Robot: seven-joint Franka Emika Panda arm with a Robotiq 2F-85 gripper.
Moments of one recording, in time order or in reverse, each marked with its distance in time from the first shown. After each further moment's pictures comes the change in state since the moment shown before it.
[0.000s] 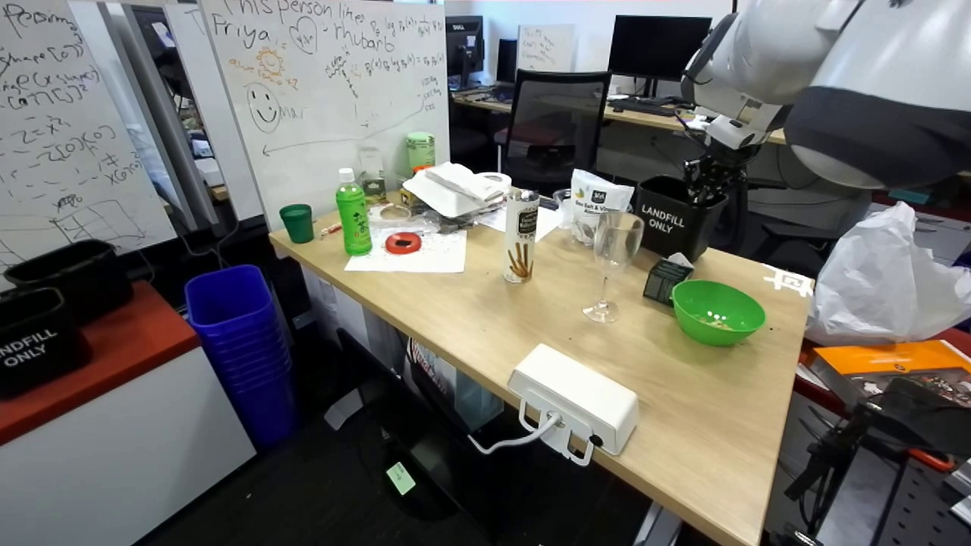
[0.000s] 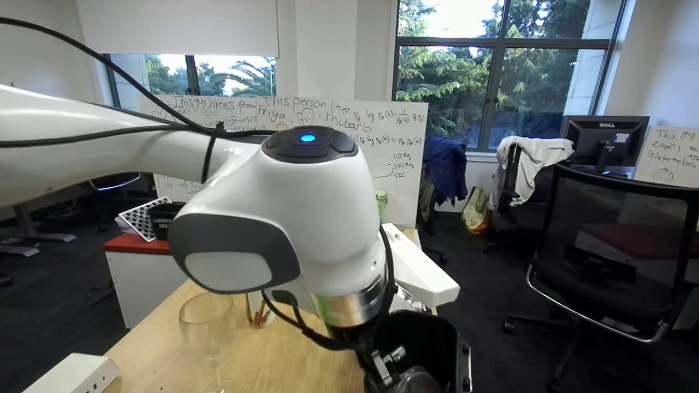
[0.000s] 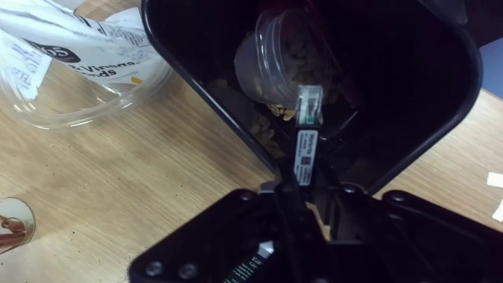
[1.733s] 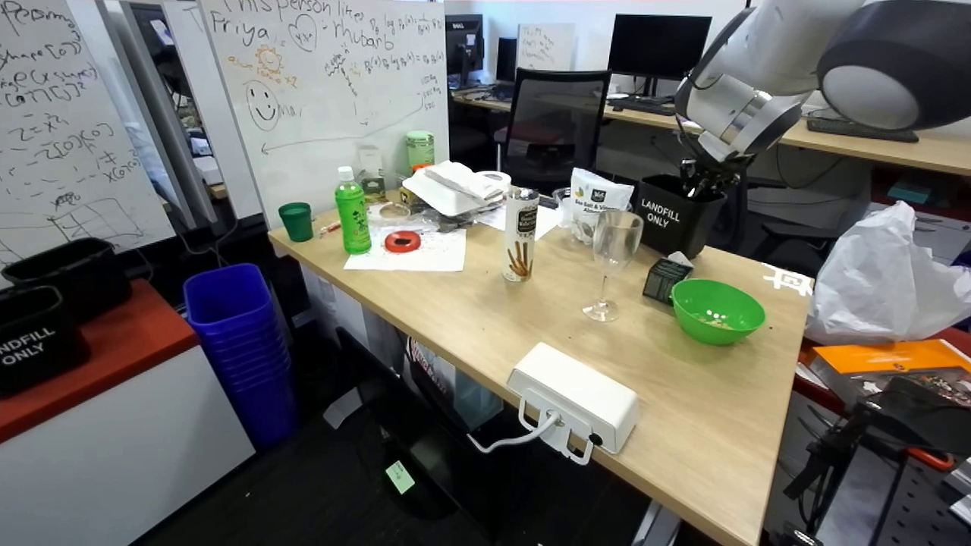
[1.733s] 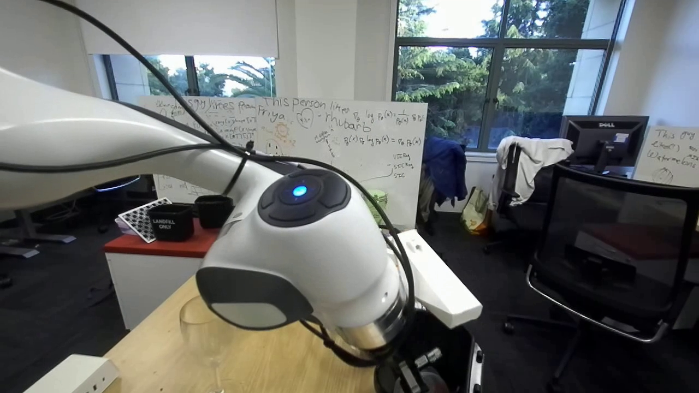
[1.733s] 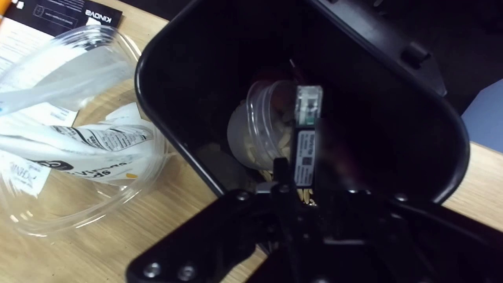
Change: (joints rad) arm -0.181 -0.156 0.284 0.079 -0.006 0.411 0.002
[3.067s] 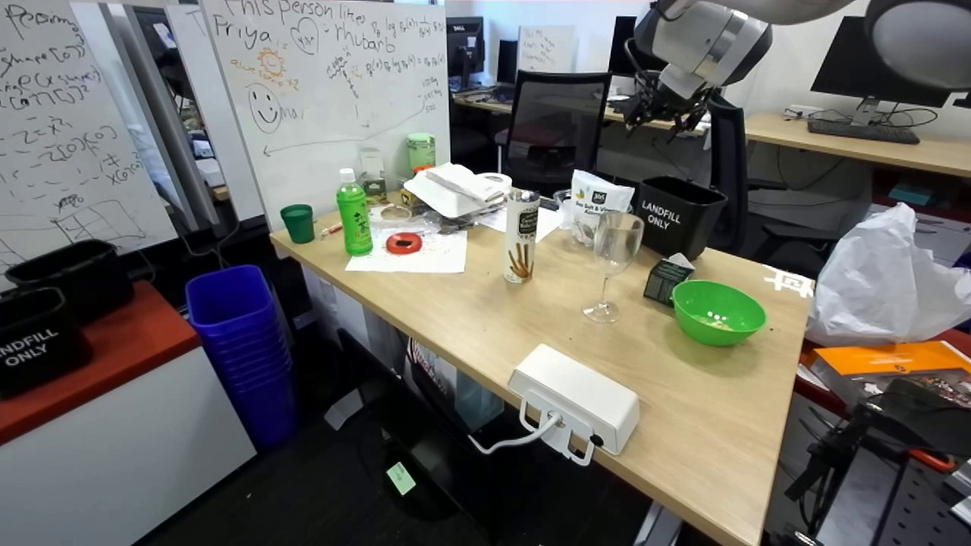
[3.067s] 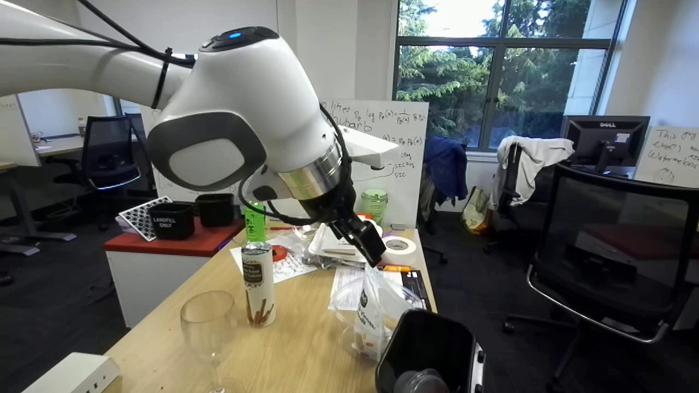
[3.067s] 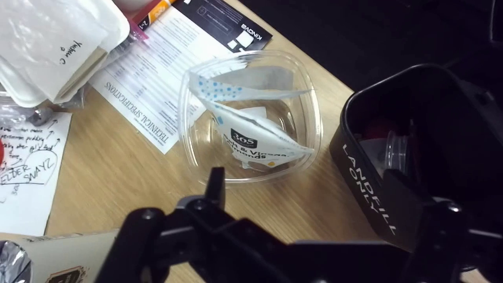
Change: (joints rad) arm 0.241 -0.106 -0.167 0.038 -0.197 -0.076 0.002
